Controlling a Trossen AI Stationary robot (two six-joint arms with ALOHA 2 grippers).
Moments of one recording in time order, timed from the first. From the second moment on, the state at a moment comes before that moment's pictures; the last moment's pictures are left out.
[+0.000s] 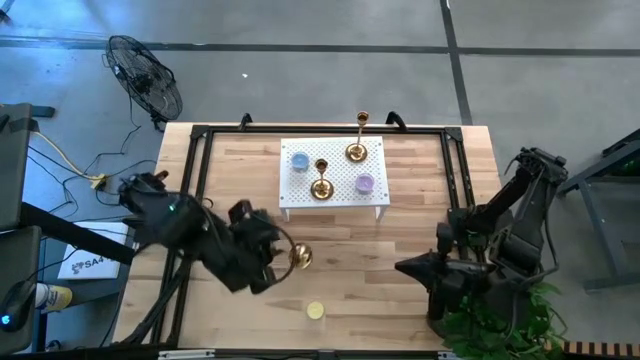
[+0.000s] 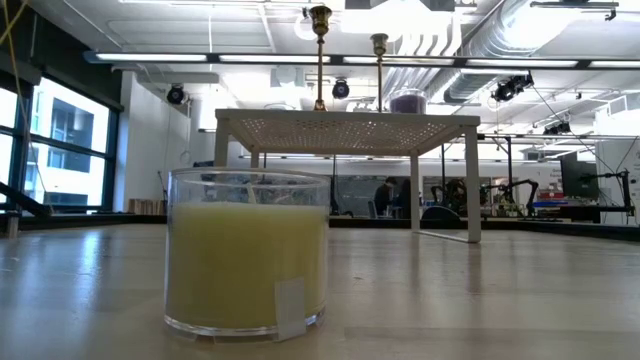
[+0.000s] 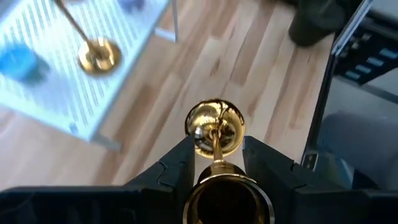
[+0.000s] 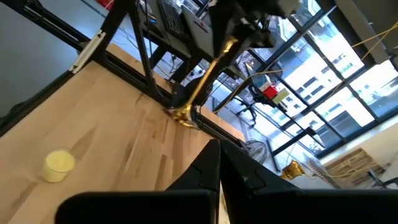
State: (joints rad) left arm -0.59 1.75 2.29 -1.57 -0.52 -0.92; right arm 0.99 1.30 1.30 -0.44 1.11 -0.25
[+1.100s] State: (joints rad) left arm 0.00 1.67 2.33 -1.57 -0.26 -0.53; right arm 1.00 1.30 1.30 -0.33 1.22 -0.43
